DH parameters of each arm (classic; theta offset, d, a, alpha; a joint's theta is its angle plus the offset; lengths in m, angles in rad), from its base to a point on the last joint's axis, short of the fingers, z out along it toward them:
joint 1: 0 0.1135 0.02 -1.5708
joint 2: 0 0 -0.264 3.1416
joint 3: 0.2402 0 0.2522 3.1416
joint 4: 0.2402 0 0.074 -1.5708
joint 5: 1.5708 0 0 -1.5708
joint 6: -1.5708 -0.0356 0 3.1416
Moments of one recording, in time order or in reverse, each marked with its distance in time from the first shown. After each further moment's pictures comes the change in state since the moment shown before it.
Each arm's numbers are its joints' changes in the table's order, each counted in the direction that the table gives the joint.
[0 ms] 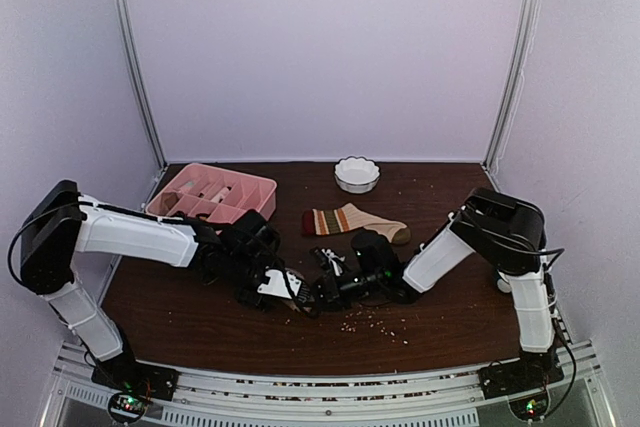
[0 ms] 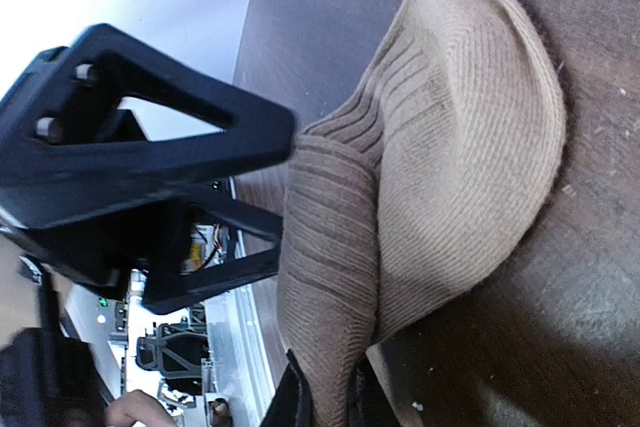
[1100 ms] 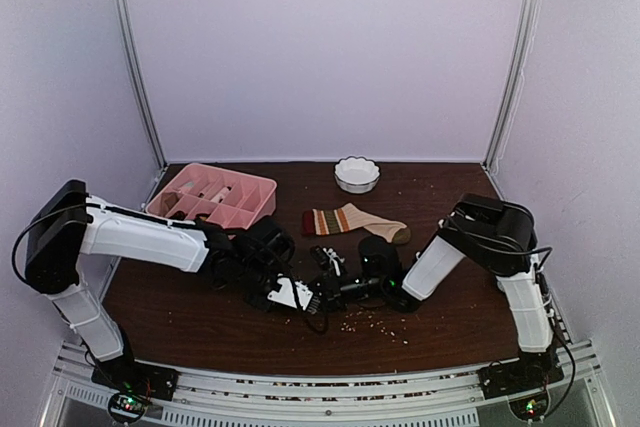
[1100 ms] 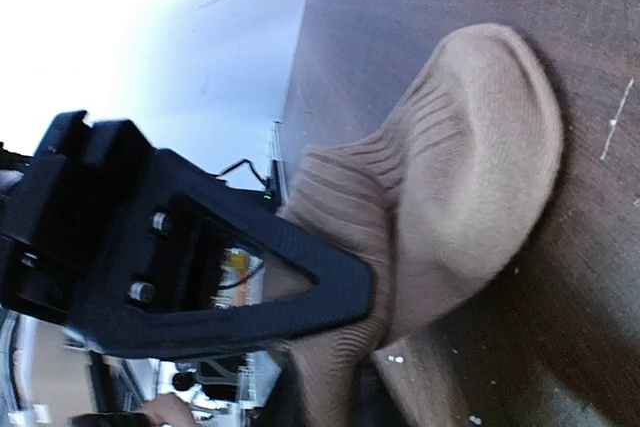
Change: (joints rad) left arm -0.085 0.046 0.048 -0.003 -0.051 -0.050; right arm -0.001 0.066 -0.036 -0.312 -0.024 -0.187
